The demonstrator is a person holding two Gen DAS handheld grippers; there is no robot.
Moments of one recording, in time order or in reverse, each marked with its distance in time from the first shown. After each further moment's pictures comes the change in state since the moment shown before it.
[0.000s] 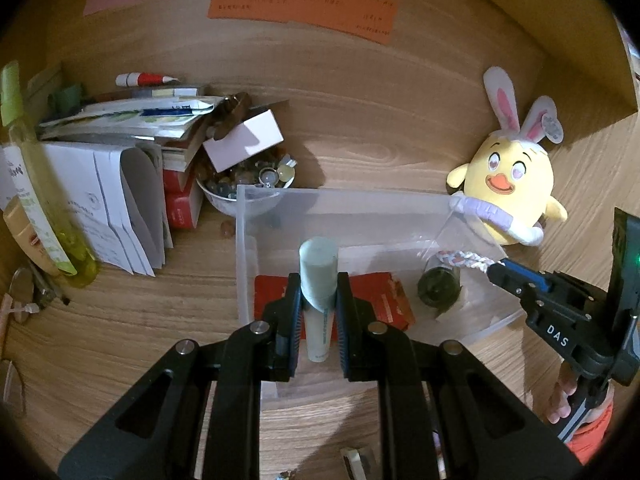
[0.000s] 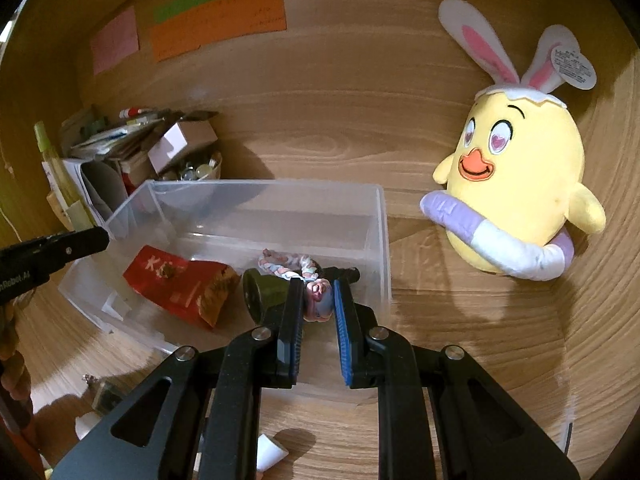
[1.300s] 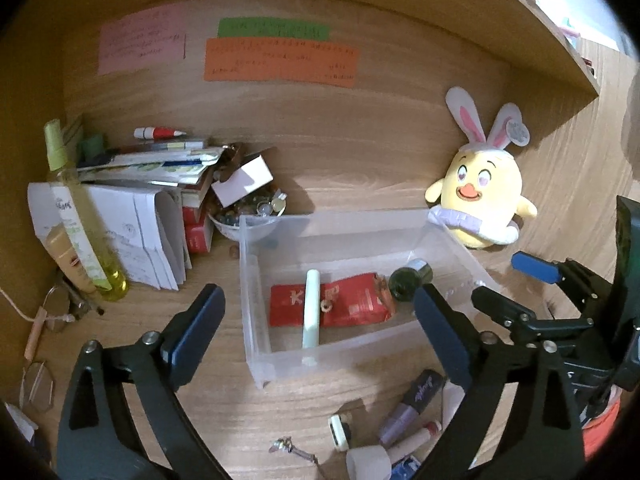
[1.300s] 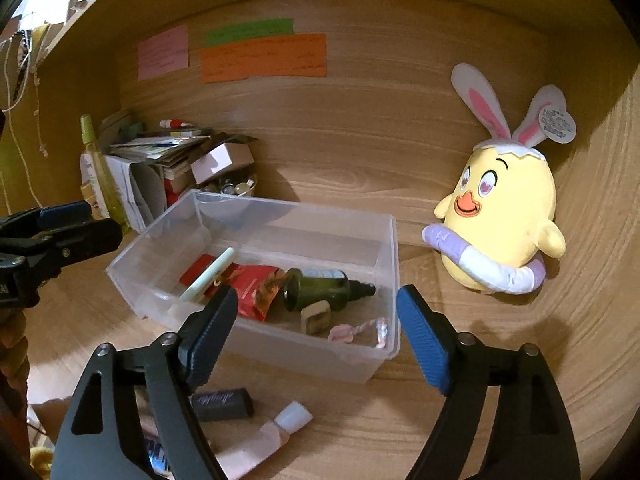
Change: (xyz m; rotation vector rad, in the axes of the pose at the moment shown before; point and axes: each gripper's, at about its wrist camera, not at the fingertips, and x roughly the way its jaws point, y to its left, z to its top) left arm -0.064 -0.025 -0.012 0.081 -0.114 0.035; right arm -0.061 0.026 -0.011 -0.085 -0.108 0.004
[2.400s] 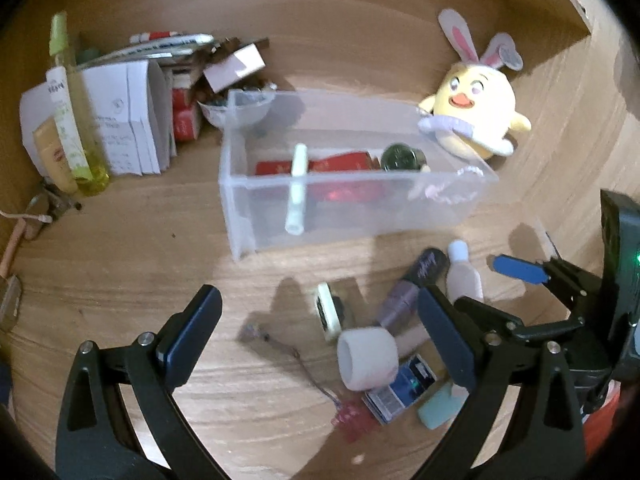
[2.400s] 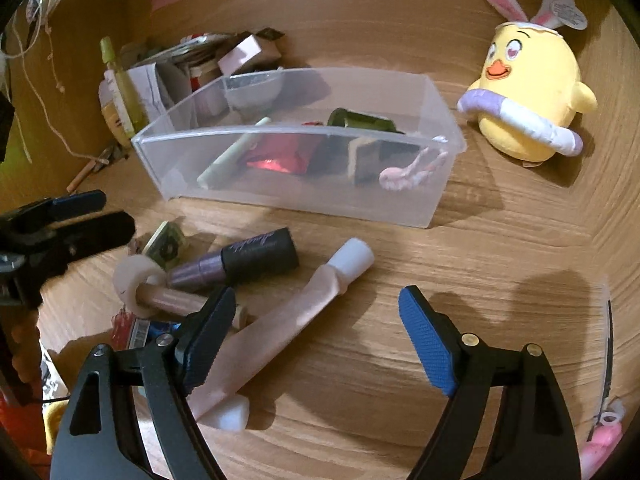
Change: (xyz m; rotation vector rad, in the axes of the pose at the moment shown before) left arm 0.007 -0.005 -0.087 -0.016 0.207 -0.044; right arm 0.010 0.021 -0.087 0.040 0.243 0.100
